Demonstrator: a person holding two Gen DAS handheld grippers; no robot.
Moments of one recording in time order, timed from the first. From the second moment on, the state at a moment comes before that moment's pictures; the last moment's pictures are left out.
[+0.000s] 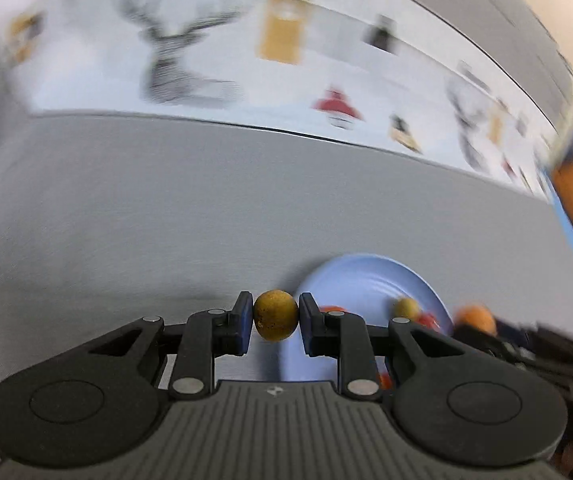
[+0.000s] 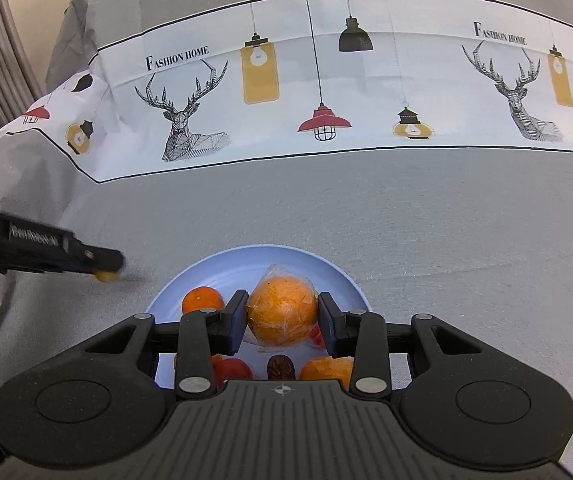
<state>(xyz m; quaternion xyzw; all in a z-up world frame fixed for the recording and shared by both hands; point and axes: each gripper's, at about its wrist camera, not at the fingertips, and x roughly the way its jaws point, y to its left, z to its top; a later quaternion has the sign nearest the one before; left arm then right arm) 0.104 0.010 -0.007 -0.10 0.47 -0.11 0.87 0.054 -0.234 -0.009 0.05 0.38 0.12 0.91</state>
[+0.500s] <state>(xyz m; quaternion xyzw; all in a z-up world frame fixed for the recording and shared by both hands) 0.096 -0.052 -0.002 -0.04 0.42 -0.21 0.88 0.057 -0.232 -0.014 0.03 0.39 0.11 0.91</state>
